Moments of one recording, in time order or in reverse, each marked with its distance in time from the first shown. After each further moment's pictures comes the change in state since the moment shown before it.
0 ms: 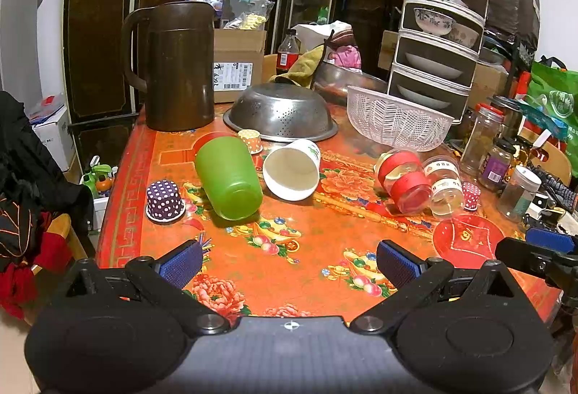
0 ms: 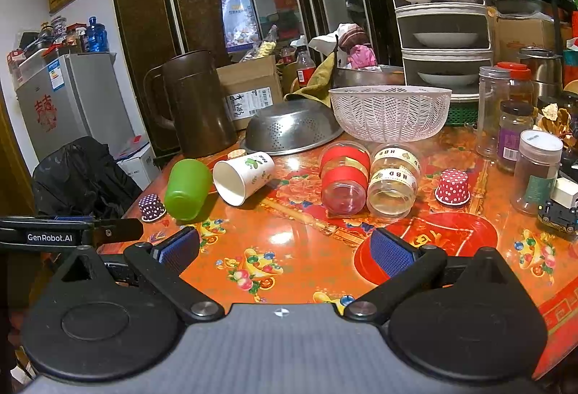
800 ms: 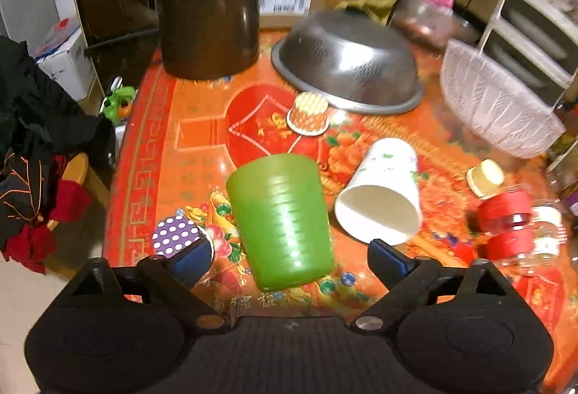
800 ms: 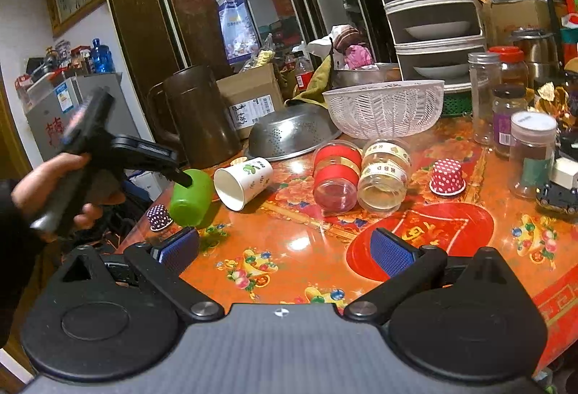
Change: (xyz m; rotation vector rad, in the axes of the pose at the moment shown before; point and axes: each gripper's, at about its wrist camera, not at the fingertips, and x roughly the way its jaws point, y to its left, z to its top) left arm 0.152 0.046 0.106 -0.104 0.386 0.139; right arm -0.012 -0.033 -0.007 0.077 -0.023 0.068
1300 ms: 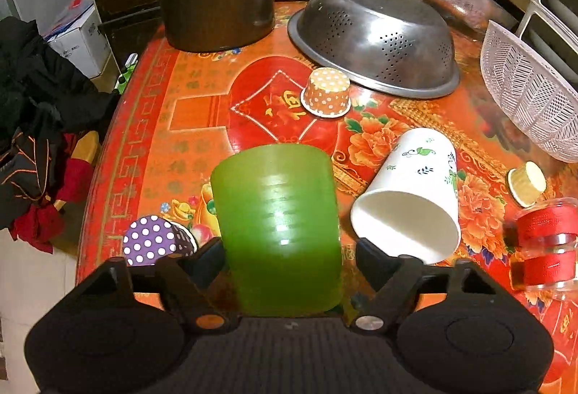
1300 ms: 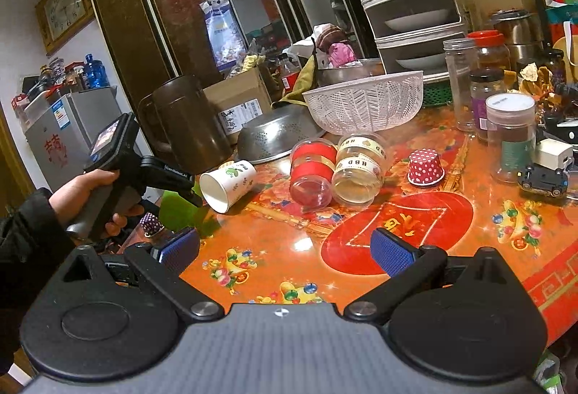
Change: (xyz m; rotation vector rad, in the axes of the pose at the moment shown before) left arm 0.046 -0.009 0.009 -0.056 0.070 0.072; right arm -0.010 -0.031 -0.005 0.059 -0.009 0.013
